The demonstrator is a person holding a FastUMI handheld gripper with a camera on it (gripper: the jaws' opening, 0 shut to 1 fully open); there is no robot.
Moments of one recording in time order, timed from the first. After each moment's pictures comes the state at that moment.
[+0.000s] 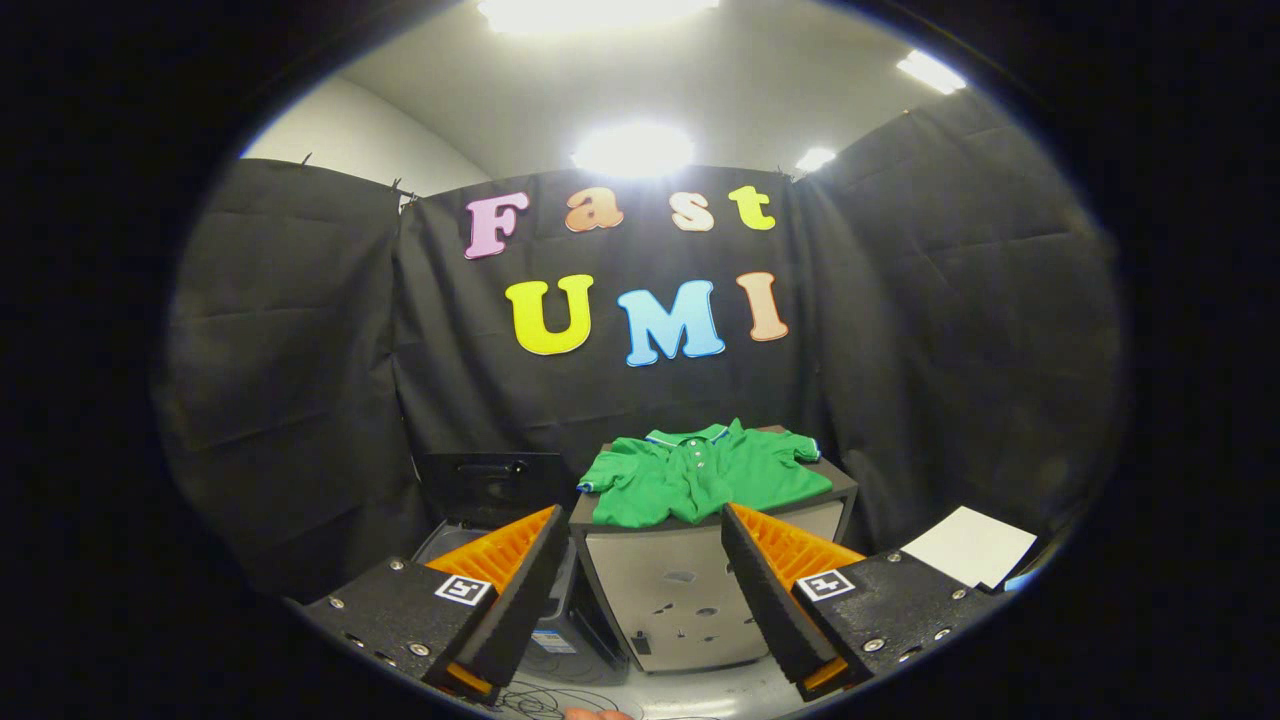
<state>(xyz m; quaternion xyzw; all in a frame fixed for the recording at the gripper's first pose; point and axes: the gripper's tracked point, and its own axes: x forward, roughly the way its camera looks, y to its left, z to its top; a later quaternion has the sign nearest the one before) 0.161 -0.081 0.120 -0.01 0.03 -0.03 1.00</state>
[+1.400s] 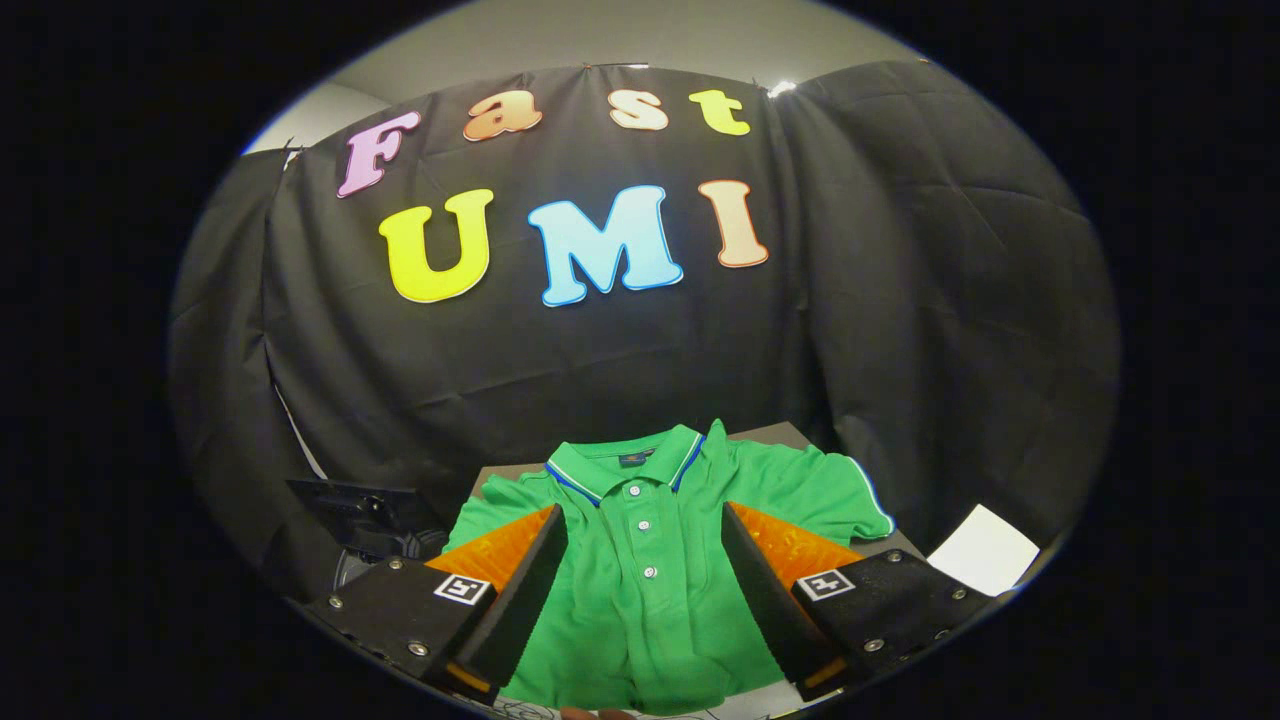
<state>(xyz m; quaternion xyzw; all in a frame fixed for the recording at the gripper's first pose) 0.453 -0.176 0.092 0.02 0.17 -0.10 0.98</state>
